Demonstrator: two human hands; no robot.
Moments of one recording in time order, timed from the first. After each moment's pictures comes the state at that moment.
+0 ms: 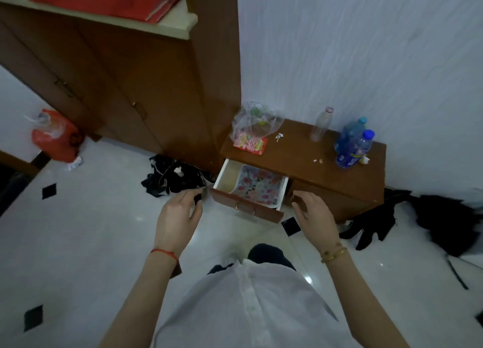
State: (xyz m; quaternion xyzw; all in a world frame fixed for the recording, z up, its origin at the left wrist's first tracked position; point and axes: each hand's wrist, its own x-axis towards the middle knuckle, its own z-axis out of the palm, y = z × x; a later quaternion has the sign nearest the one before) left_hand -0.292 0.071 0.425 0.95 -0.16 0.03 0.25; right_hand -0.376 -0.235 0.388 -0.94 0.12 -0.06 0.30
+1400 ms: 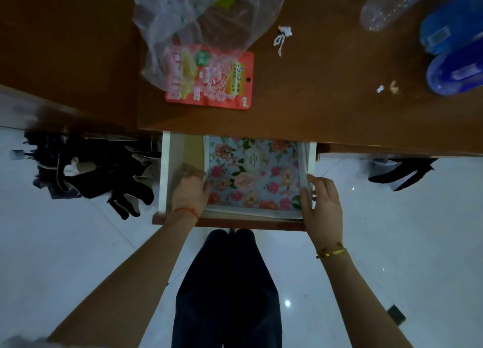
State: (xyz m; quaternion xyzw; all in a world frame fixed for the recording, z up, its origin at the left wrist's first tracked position) left_hand 0.004 -0.067 -0.069 0.91 -0.16 -0.37 0.12; right_hand -0.190 -0.271 -0.027 -0.87 0.39 -0.01 0.30
